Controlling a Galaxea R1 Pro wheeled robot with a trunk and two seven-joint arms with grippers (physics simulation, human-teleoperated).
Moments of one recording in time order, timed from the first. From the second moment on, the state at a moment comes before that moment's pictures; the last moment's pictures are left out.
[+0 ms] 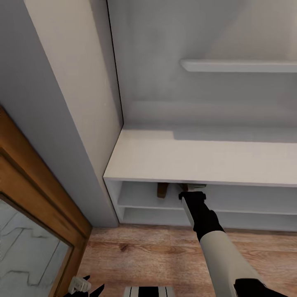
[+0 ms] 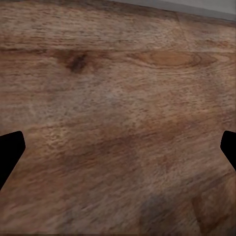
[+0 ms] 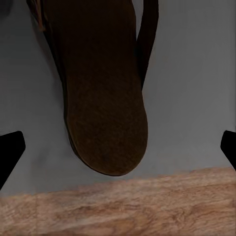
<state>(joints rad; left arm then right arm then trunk) -0.23 0.17 0.12 -0.49 0.07 -0.28 -0.78 -0.79 0.17 -0.06 -0.83 0.16 0.67 -0.35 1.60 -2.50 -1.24</state>
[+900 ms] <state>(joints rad) -0.23 0.17 0.12 -0.49 0.07 -0.28 -0.78 -0.79 0.17 -0.06 -0.83 0.16 0.67 -0.35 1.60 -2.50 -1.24</state>
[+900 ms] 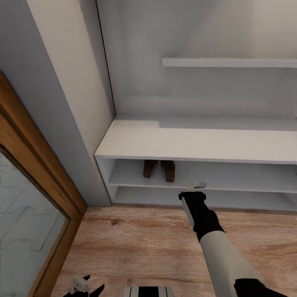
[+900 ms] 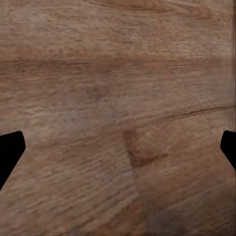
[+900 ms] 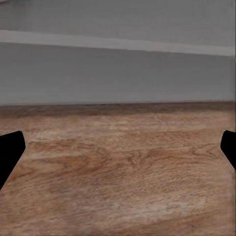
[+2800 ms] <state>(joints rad) -0.23 0.18 0.14 -0.48 0.08 -0.28 -0.76 -0.56 -0.07 -0.05 -0.07 0.17 -0.54 -0.11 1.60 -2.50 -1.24</state>
